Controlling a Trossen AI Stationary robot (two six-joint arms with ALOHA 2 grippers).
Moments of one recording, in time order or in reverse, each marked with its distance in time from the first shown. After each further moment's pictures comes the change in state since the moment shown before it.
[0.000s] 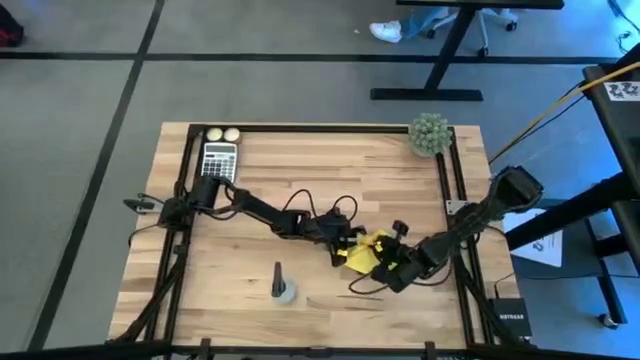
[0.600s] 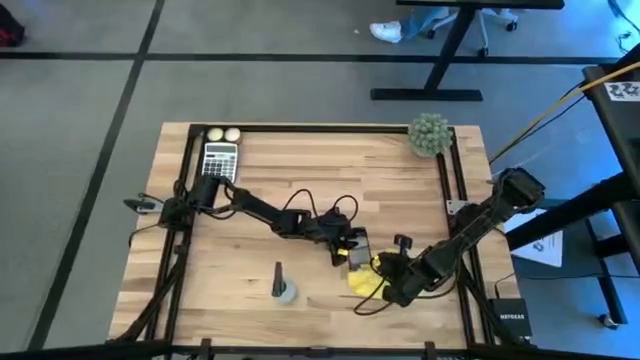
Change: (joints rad) left arm 0.006 0.000 0.000 -0.035 -0.004 -0.017; right arm 0.090 -0.033 0.202 -0.298 -0.134 0.000
